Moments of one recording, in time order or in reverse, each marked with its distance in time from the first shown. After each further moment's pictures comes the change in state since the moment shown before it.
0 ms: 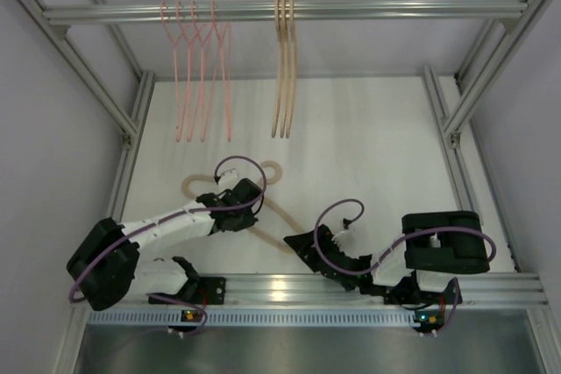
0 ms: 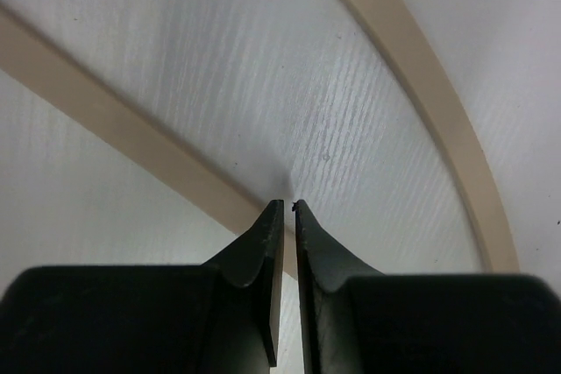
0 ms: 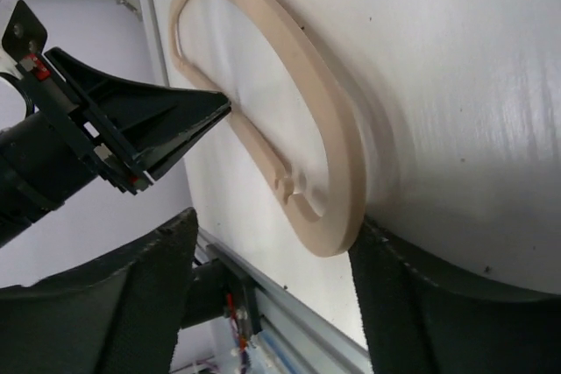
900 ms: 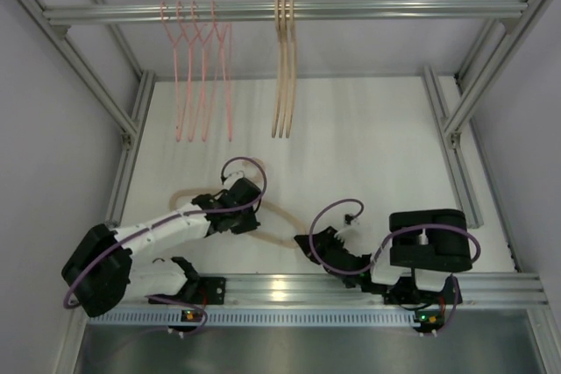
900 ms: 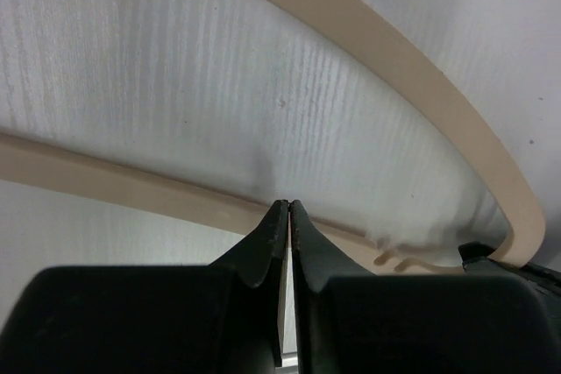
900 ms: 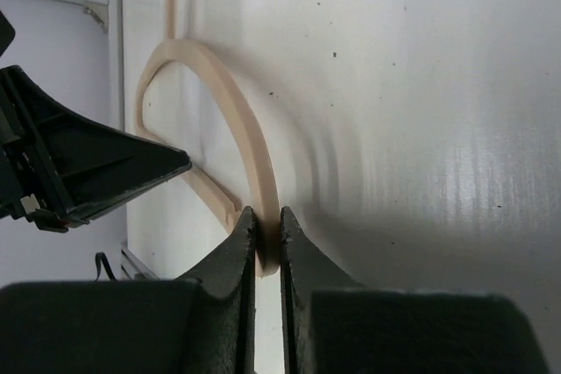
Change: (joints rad) left arm 0.006 -0.027 -0.006 0.018 0.155 0.086; right arm -0.050 0.121 -0.033 0.168 0.058 -0.257
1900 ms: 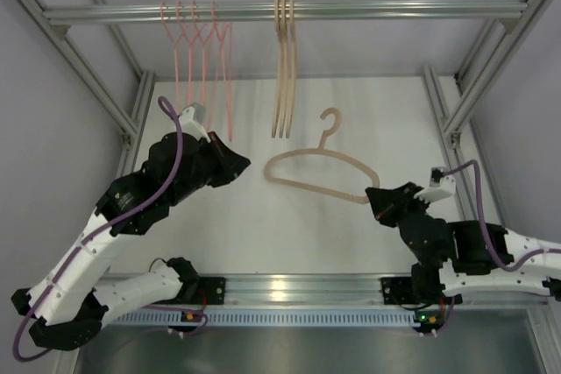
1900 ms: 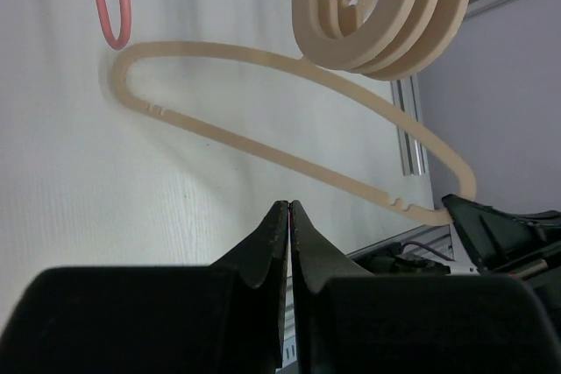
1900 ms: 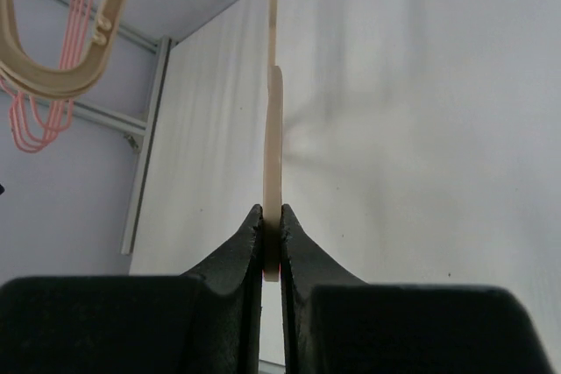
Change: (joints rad) left arm 0.000 -0.318 0.724 -0.362 -0.016 0.112; right arm 0.024 -1.206 0.546 -1.771 0.307 -0.241
